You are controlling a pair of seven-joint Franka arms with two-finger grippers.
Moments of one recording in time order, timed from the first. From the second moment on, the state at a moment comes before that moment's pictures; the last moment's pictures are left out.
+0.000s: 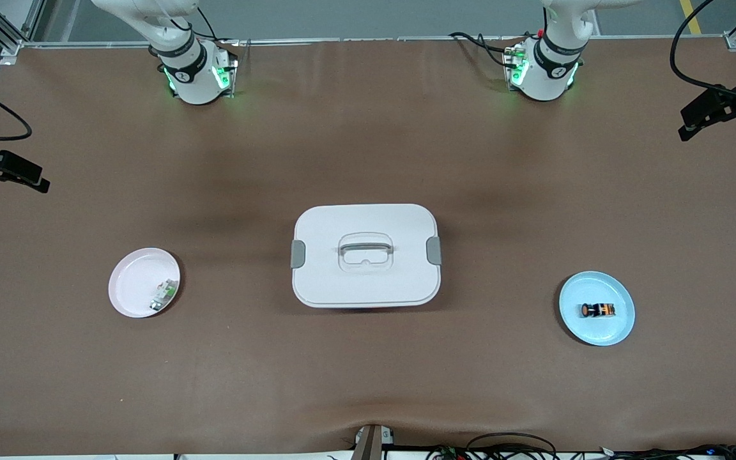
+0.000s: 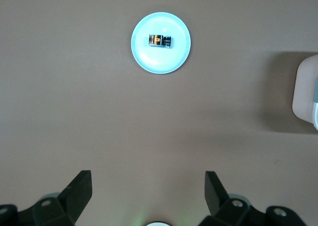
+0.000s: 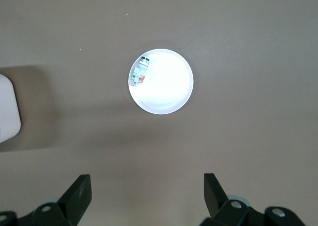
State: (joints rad) left arm 0.04 -0.14 -0.06 -1.62 0.04 1.49 -0.08; right arm -0.09 0.02 -0.02 -1.61 0.03 1.60 -0.04
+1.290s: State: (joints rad) left arm 0.01 -0.12 -0.09 -1.61 0.04 1.49 -0.07; right arm -0.09 0.02 -0.02 -1.61 0.03 1.60 -0.04
